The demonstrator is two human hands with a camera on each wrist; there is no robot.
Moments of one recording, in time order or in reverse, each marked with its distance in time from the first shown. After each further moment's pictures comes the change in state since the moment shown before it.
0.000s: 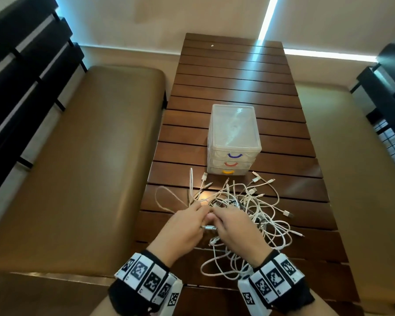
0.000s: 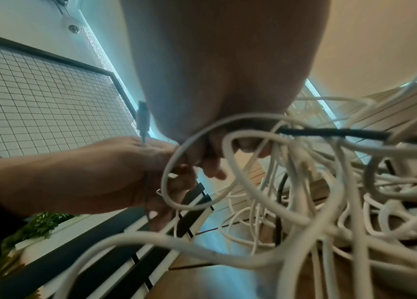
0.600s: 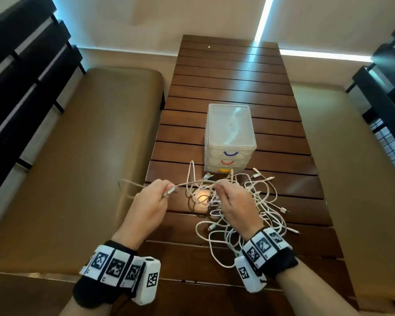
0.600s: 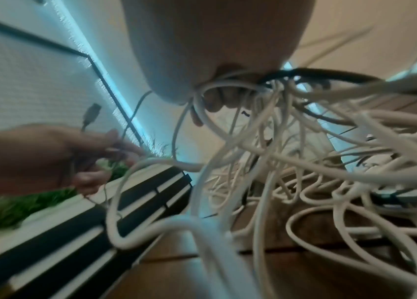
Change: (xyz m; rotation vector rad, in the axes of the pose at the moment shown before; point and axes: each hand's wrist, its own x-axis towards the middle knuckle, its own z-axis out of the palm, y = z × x) left_hand -0.018 -0.023 -0.052 -0.205 0.411 -0.195; right_hand 0.026 0.018 -0.011 0.145 0.324 0.012
